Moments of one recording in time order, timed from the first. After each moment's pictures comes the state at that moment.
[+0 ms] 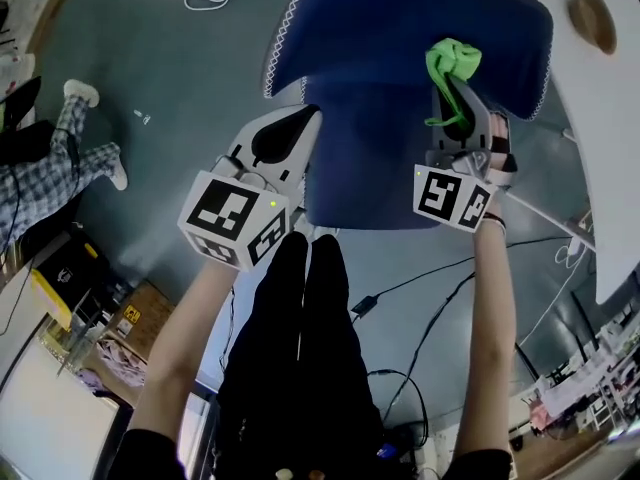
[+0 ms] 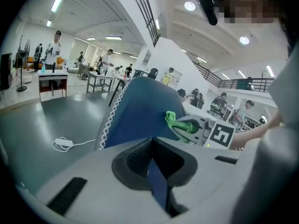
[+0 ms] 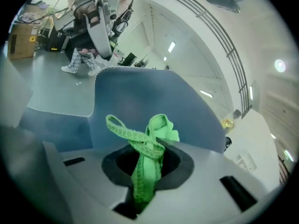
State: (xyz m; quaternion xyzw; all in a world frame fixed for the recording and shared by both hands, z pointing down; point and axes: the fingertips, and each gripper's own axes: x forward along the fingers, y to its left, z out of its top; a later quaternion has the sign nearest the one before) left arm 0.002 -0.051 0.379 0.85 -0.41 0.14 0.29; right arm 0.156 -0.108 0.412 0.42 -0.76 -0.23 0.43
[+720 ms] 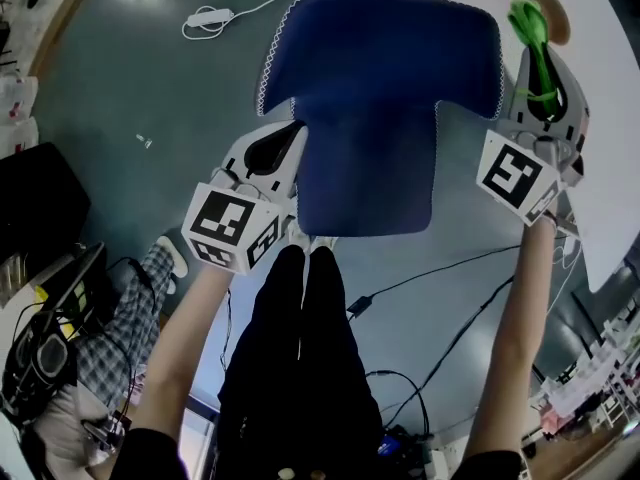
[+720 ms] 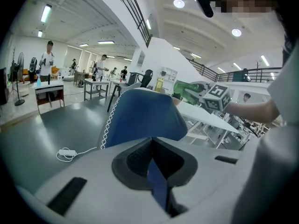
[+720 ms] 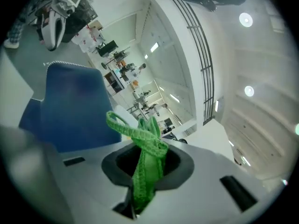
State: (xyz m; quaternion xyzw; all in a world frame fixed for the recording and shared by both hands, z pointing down) left arm 0.012 -0.051 0.343 0.86 -0.40 0.17 0.25; right arm 0.267 -0.174 0.229 0.56 -0.64 -0.32 0.41
